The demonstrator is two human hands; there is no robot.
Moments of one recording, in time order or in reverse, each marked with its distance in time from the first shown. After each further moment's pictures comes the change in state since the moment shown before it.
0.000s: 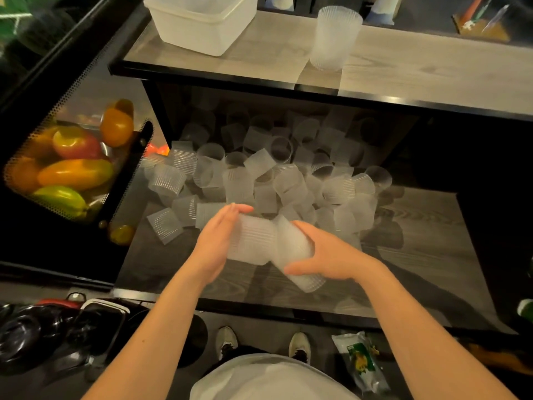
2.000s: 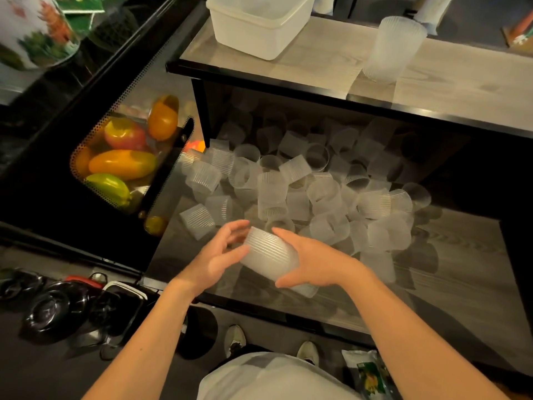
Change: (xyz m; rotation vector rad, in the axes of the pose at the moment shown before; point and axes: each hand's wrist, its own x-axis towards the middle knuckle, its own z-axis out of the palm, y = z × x) left_hand -0.011 -0.039 -0.081 0.138 -0.209 0.014; right_hand 0.058 -0.043 0.040 -0.354 -0.138 -0.079
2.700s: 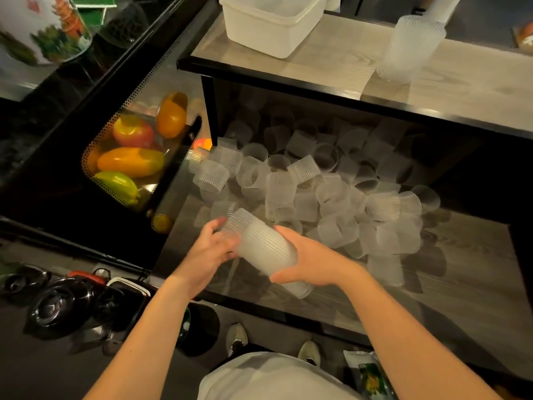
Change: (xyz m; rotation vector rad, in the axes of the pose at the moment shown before) left_hand -0.001 -0.008 -0.021 -0.298 0.217 -0.187; right_hand 0.014 -0.014 0.008 0.113 0.002 0.031
